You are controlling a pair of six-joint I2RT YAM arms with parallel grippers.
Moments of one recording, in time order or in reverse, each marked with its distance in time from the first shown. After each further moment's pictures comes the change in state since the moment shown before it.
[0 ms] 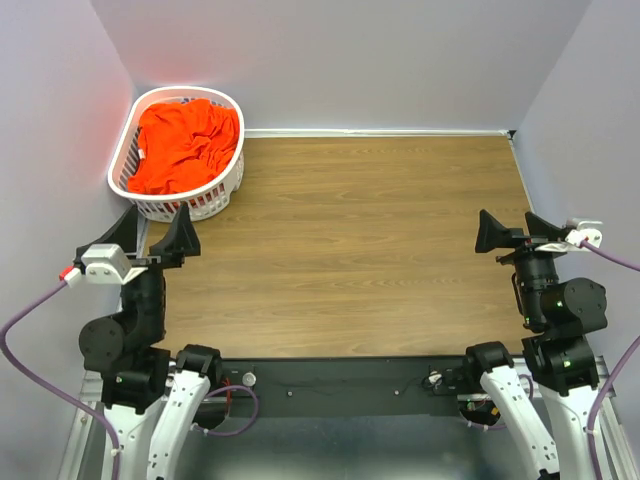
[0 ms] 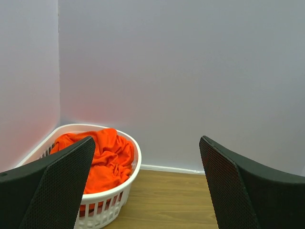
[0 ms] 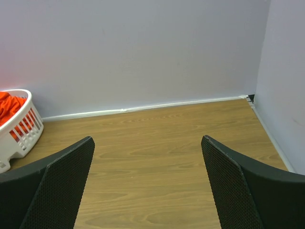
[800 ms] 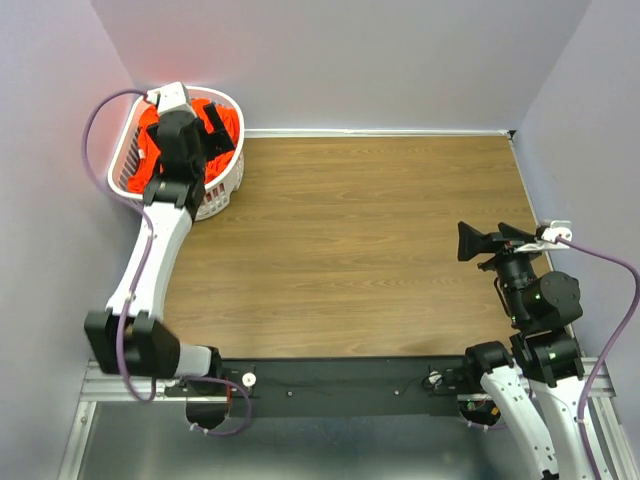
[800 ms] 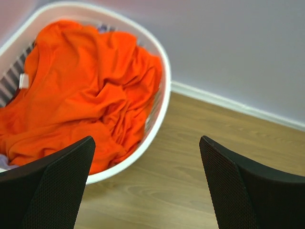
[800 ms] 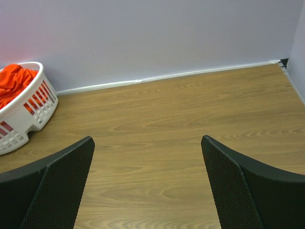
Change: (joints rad) left arm 0.059 1.016 0.517 -0.179 -0.092 -0.183; right arm 0.029 -0.018 -0.127 -0.004 -0.047 0.095
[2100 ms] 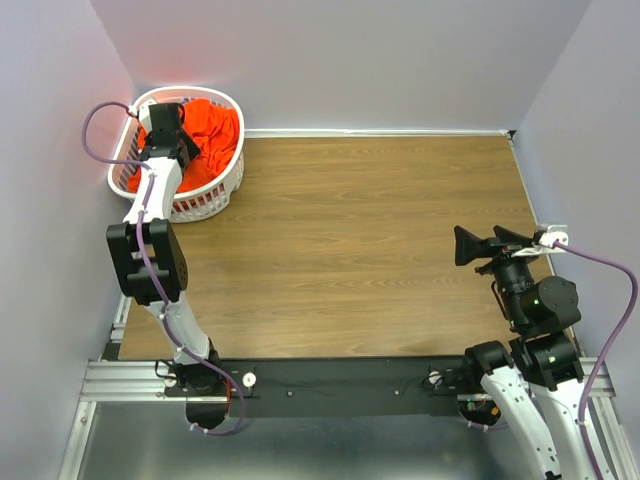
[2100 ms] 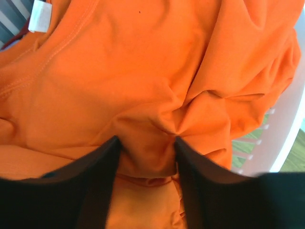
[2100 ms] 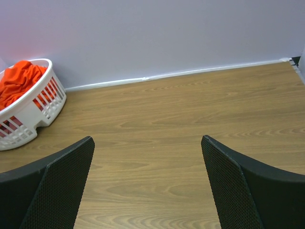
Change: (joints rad) left arm 0.251 0.610 0.335 -0.196 0.029 -0.218; right arm 0.040 -0.038 -0.032 0.000 0.009 0.010
